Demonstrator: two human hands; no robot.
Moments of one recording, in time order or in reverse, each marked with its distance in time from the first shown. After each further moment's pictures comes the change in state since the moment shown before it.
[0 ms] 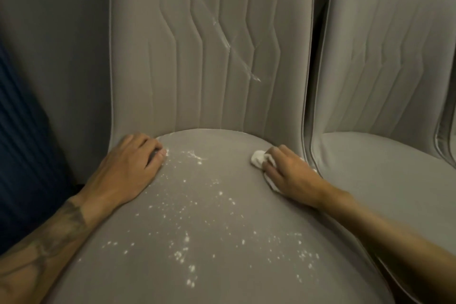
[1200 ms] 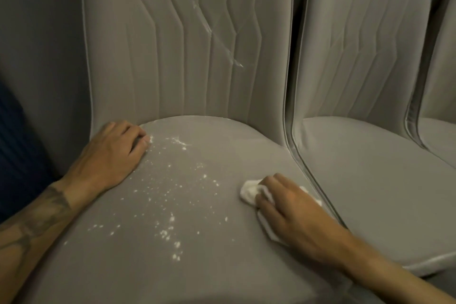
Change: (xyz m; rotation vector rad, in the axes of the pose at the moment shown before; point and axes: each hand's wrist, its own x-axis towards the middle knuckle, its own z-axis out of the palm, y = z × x) left_hand 0.004 -0.007 0.005 0.036 0.024 0.054; right_hand -0.107 -0.054 -0.015 0.115 -0.002 -0.002
